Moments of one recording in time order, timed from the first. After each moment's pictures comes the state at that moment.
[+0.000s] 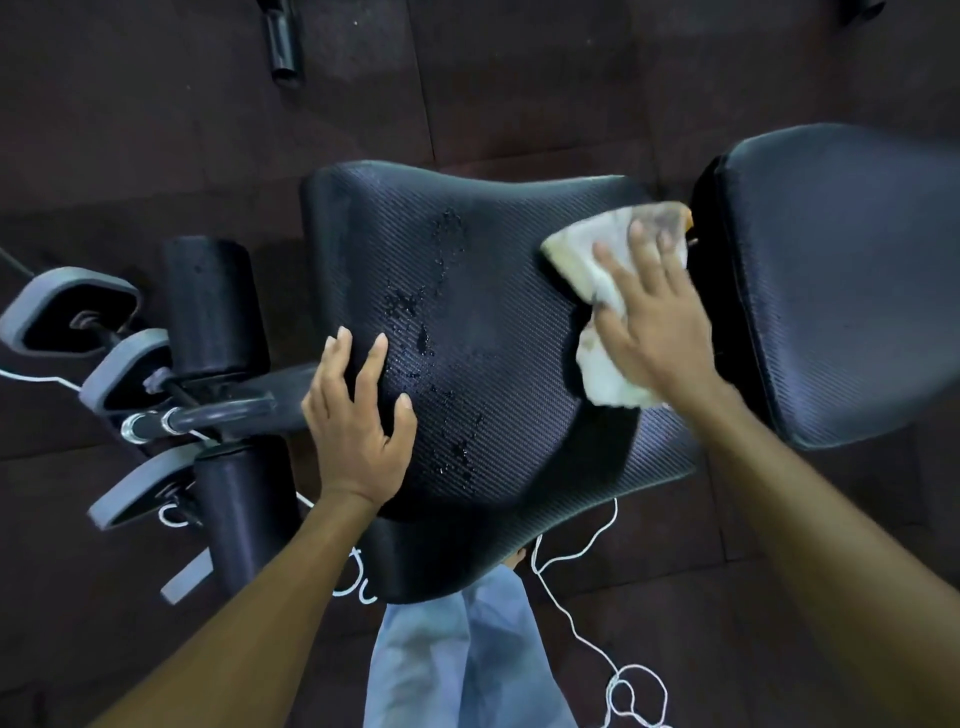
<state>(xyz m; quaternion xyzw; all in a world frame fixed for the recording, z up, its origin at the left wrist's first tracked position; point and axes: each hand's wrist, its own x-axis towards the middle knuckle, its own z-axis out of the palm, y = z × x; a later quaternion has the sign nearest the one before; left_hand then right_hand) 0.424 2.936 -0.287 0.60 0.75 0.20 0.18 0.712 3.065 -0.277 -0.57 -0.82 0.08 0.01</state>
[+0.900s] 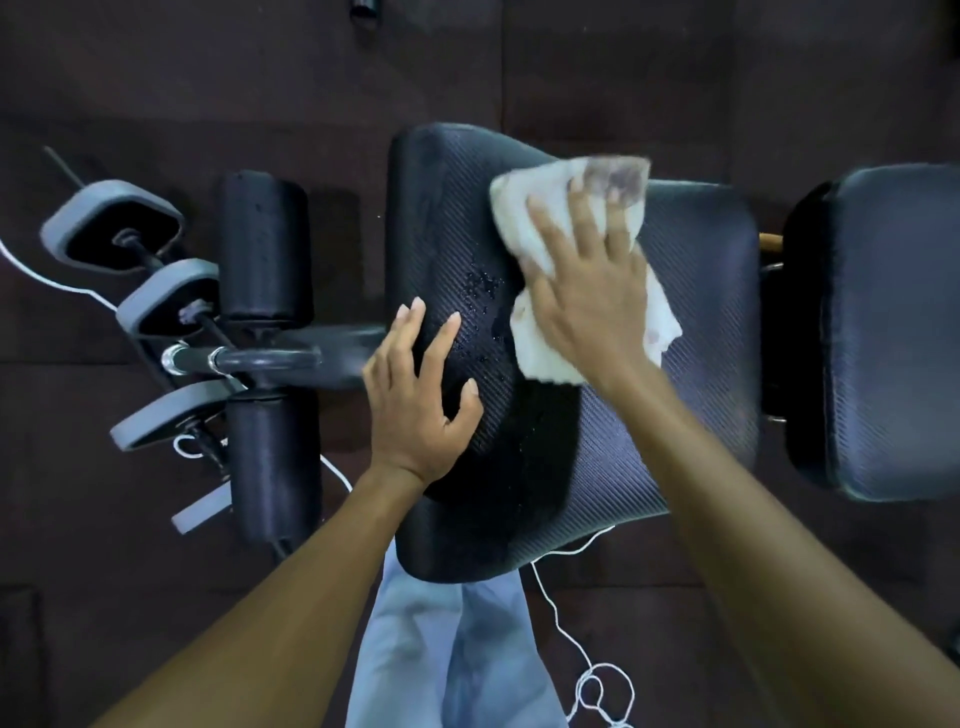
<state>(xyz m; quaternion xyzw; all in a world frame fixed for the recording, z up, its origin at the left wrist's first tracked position) 0.421 2.937 -0.286 0.59 0.76 0.21 0.18 0.565 3.074 -0.260 -0.58 -0.80 0.12 0.01</state>
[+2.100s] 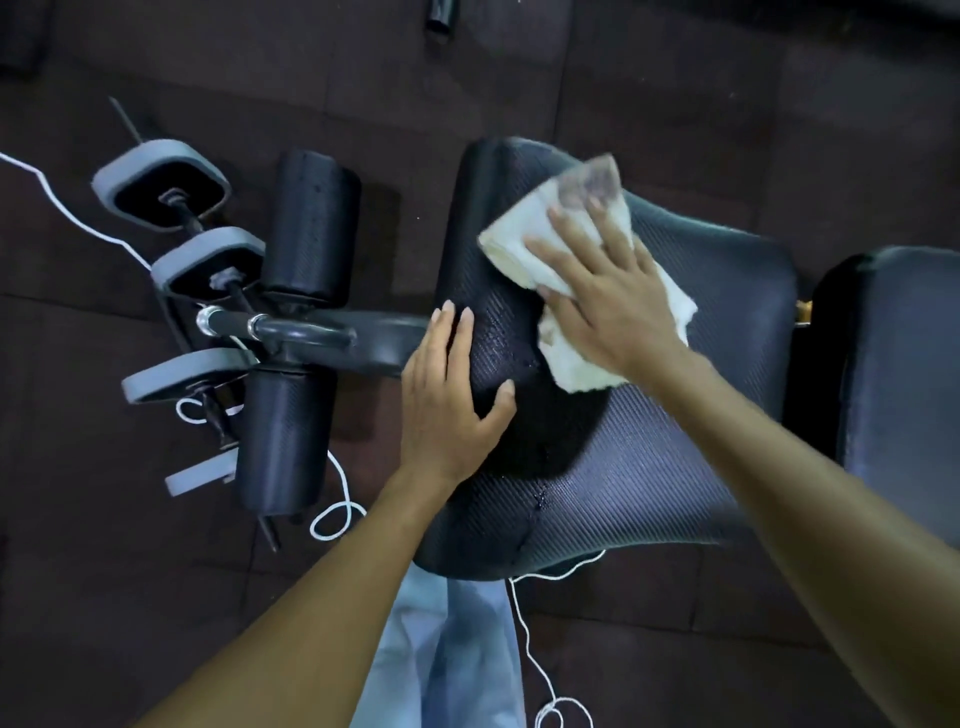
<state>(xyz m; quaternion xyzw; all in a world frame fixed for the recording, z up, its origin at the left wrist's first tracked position) 0.425 2.927 -0.280 0.52 0.79 0.23 0.22 0.555 3.089 -0.254 -0.39 -0.91 0.13 -0.02</state>
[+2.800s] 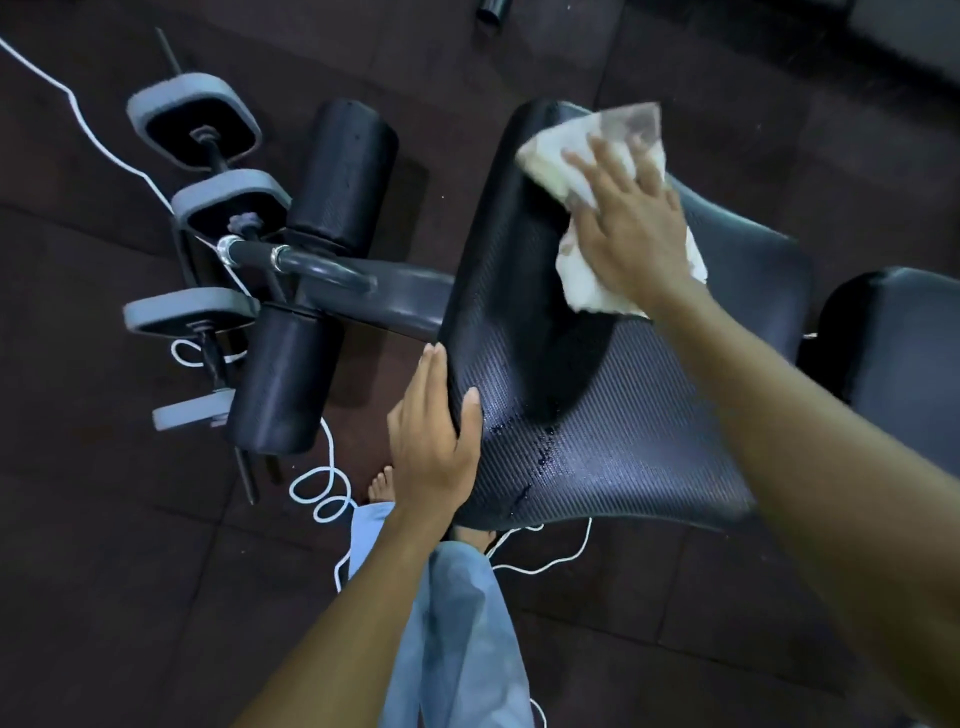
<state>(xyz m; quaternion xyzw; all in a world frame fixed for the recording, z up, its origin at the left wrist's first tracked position) 0.455 2.849 -0.287 0.33 0.85 0.32 0.27 0.527 3.108 -0.253 -0.44 -0.89 0.12 -0.03</state>
